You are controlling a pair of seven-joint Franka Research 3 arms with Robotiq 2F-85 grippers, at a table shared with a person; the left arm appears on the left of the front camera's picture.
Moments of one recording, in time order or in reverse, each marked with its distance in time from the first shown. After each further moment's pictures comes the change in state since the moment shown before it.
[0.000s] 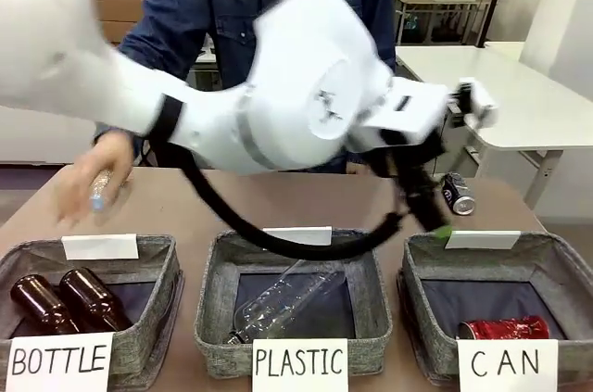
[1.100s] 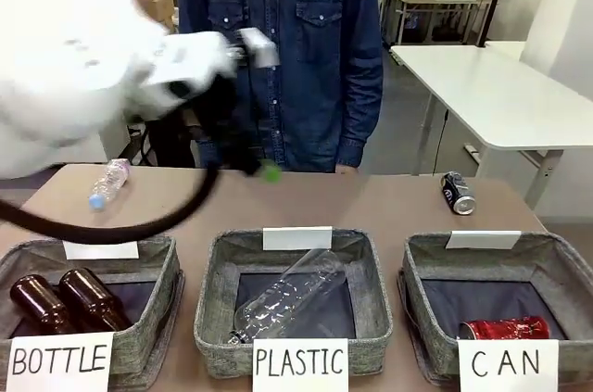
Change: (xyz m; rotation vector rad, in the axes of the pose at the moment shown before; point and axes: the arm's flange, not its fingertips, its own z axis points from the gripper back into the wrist) left arm -0.201 0.015 0.186 0.278 -0.024 0.442; right arm 0.000 0.000 -0.001 0.001 0.001 0.000
